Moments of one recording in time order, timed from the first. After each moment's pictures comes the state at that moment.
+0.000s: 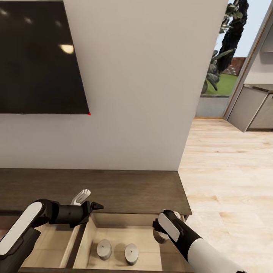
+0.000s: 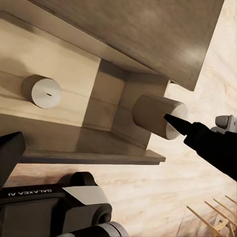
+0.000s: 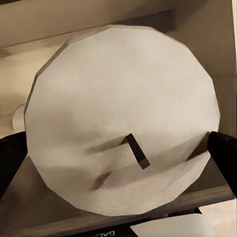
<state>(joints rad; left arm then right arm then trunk) -0.36 0.34 -0.16 -1.55 1.85 0.99 0.86 -0.65 0.08 0.56 -0.59 -0.97 0.55 -0.69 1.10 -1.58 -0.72</state>
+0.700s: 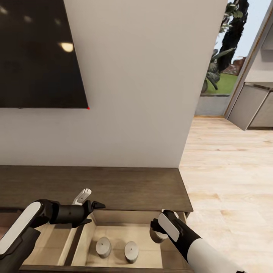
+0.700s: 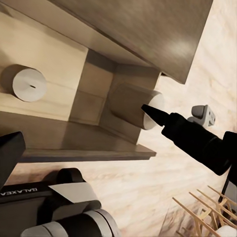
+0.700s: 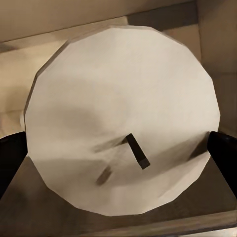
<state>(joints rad) -0.36 0.35 -0.16 -1.56 1.93 0.99 0.86 -0.65 0.08 0.56 -0.59 -0.96 0.56 -0.63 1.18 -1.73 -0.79</state>
